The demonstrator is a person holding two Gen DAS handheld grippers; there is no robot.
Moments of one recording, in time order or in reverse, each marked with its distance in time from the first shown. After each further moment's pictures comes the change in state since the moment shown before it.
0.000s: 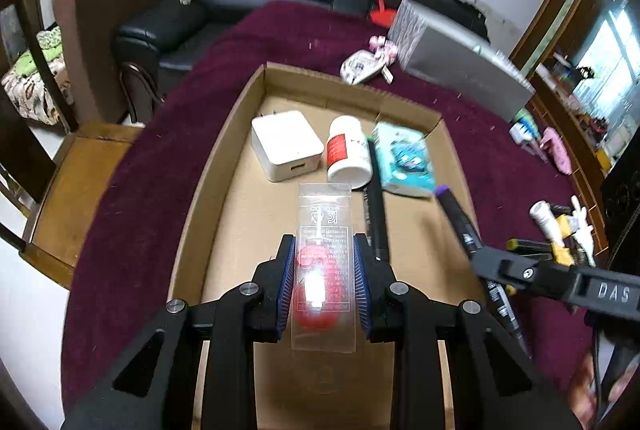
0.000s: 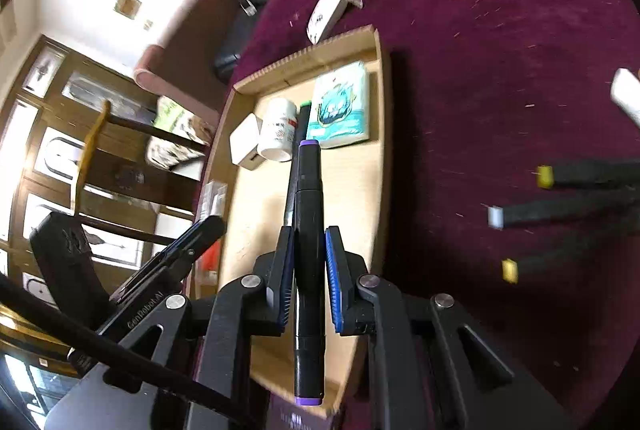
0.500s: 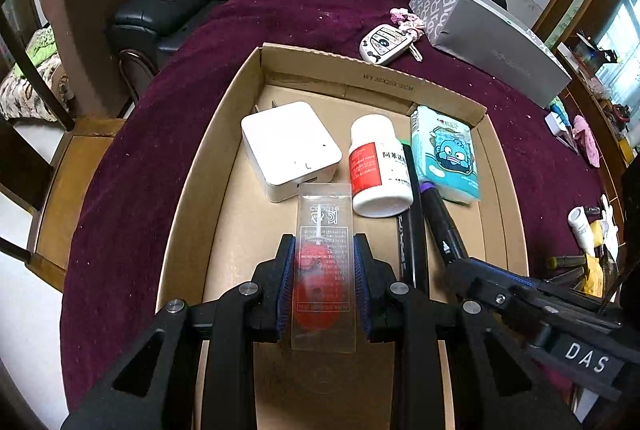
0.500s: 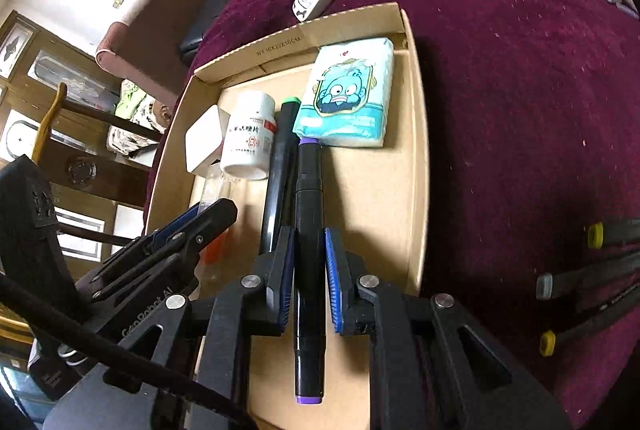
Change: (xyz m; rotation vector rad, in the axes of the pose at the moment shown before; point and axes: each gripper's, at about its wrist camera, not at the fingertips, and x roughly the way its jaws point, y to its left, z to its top) left arm 0.041 0.004 0.025 0.009 0.091 0.054; right arm 0.050 0.008 0.026 -0.043 0.034 -0.145
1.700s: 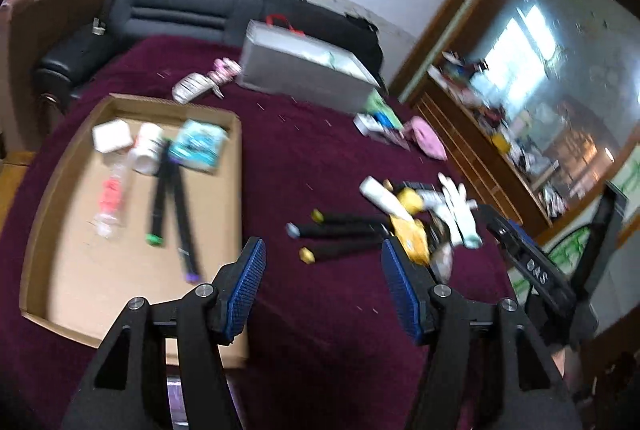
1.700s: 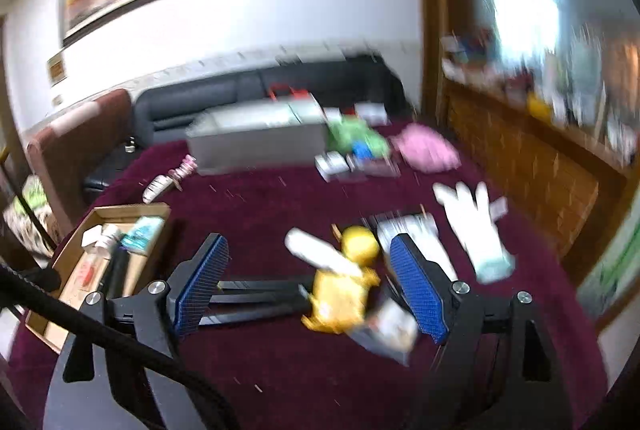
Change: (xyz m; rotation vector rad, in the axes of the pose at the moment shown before) left arm -0.132 -0.143 -0.090 0.120 -0.184 -0.372; right arm -0.247 -0.119 -0.117 -0.037 -0.708 -0.462
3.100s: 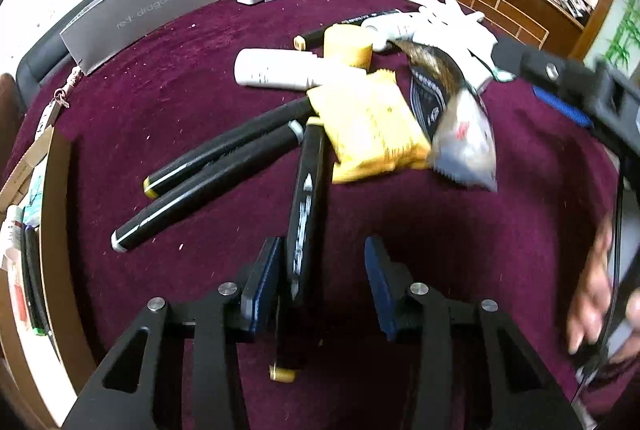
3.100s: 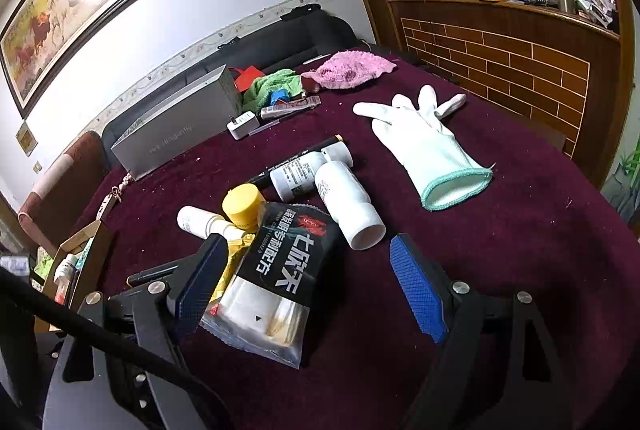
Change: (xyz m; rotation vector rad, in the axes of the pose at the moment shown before) left arm 0.181 -0.124 -0.050 0.503 0.353 0.172; right arm 0.056 -0.126 -0.044 0.264 0.058 0.012
